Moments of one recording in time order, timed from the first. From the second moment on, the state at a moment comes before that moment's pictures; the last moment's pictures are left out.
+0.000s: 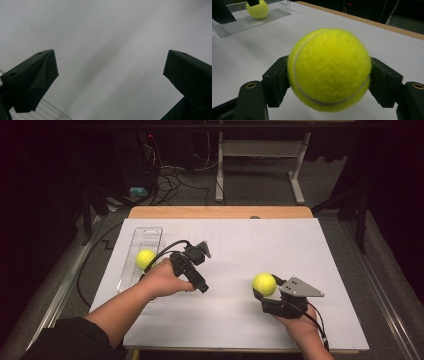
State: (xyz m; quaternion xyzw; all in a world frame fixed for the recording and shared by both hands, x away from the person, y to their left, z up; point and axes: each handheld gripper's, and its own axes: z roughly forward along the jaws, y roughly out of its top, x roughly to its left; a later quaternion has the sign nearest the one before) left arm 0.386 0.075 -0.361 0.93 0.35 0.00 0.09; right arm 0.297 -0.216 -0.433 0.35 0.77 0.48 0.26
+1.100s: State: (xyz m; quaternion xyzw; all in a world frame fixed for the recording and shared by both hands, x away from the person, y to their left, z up) left arm 0.372 0.026 -0.335 0.94 0.31 -0.02 0.11; right arm 0.298 -0.144 -0.456 0.29 0.79 0.50 0.21
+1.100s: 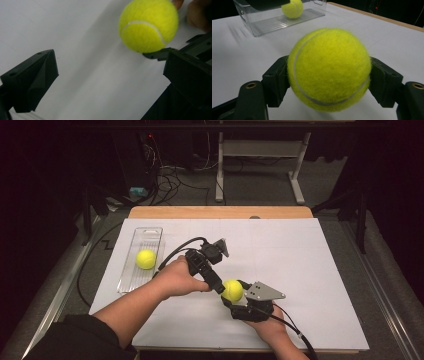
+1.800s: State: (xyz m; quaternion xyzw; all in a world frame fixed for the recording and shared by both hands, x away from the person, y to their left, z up) left arm 0.373 -0.007 -0.366 0.95 0.30 -0.07 0.10; right arm 0.292 -0.140 -0.450 0.27 0.78 0.53 0.21
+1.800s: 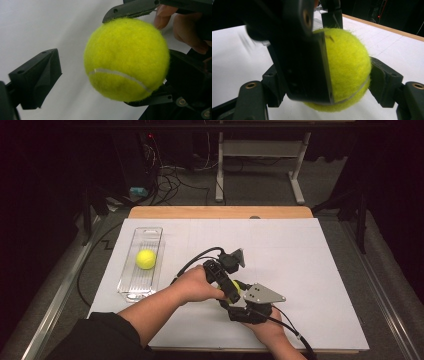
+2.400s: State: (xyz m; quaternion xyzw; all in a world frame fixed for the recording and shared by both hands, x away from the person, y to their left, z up) left arm 0.371 -0.006 -0.366 0.95 0.29 -0.08 0.11; right arm 0.293 -0.139 -0.452 0.28 0.77 0.53 0.21
